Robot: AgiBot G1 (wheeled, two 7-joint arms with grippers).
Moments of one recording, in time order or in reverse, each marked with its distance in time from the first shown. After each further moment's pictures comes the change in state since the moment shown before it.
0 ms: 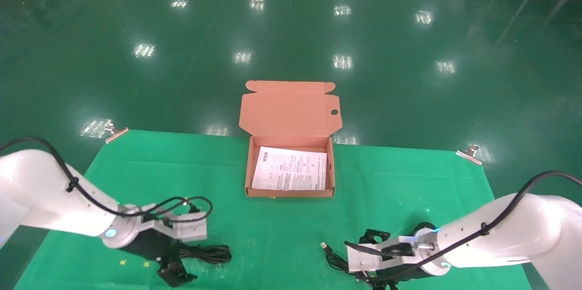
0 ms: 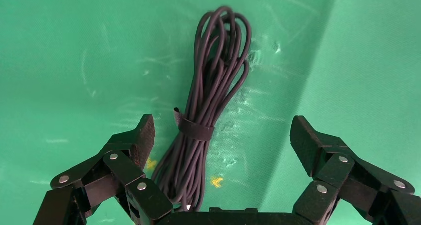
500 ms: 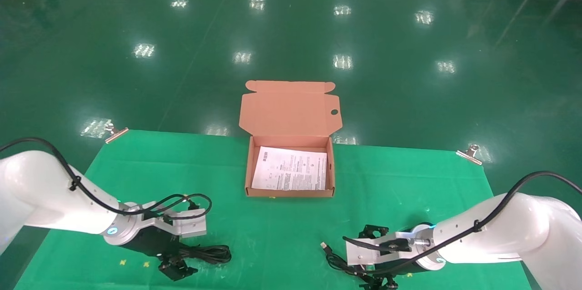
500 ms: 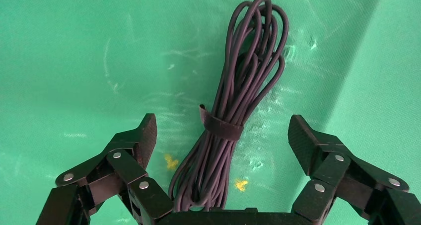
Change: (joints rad) left arm -0.007 0.039 -0.011 0.128 -0.009 -0.053 0.082; right arm 0.001 -0.047 -0.004 -0.111 -0.016 0.073 -0.055
